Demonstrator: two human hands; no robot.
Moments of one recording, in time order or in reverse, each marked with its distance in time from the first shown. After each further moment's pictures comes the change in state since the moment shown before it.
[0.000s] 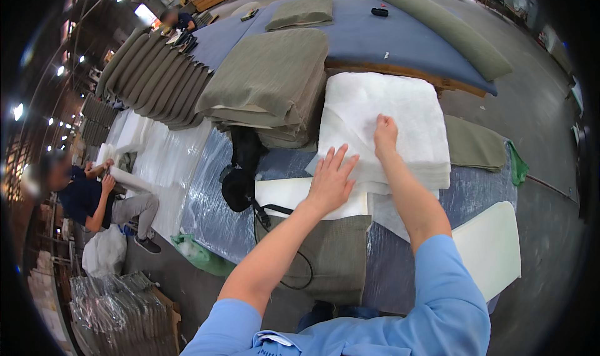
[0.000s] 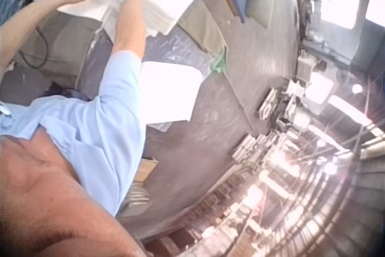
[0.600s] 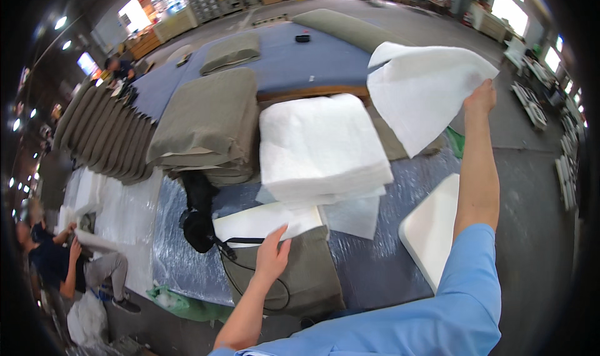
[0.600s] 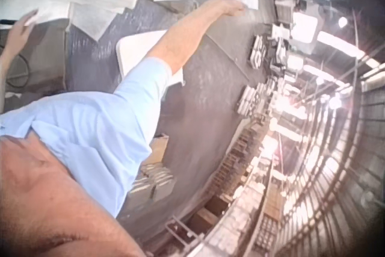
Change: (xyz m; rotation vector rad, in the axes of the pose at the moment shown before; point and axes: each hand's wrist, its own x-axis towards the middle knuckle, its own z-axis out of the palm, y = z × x) left_hand -0.137 0.009 0.004 -0.459 0.077 -0.161; right_hand 0.076 -0.296 -0.386 0.713 0.636 -0.590
